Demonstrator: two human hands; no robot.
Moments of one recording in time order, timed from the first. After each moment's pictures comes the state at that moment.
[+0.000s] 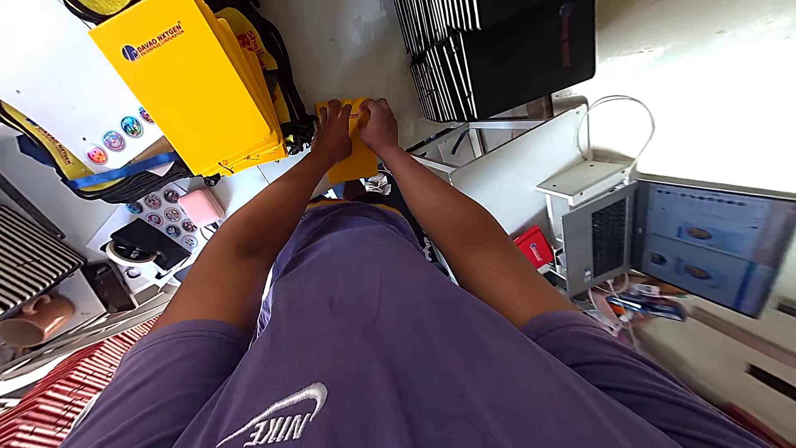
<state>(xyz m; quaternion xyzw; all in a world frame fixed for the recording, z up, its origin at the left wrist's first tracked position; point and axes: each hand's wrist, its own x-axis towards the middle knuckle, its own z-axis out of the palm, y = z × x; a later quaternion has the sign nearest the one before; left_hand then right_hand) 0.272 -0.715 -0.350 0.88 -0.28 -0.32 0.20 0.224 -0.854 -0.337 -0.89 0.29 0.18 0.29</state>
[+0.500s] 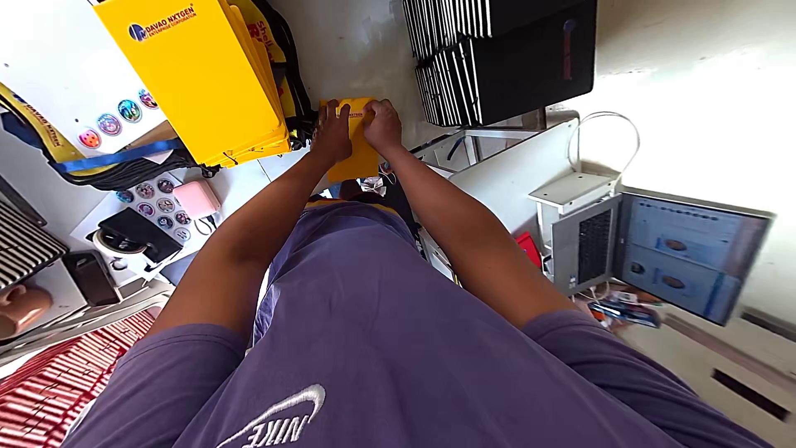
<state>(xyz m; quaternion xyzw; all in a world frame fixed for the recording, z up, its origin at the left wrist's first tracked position) 0.271 -0.701 -0.336 0.88 -0.25 -0.33 0.22 0.226 -0.852 -0.335 -0.90 0.27 0.18 0.28</state>
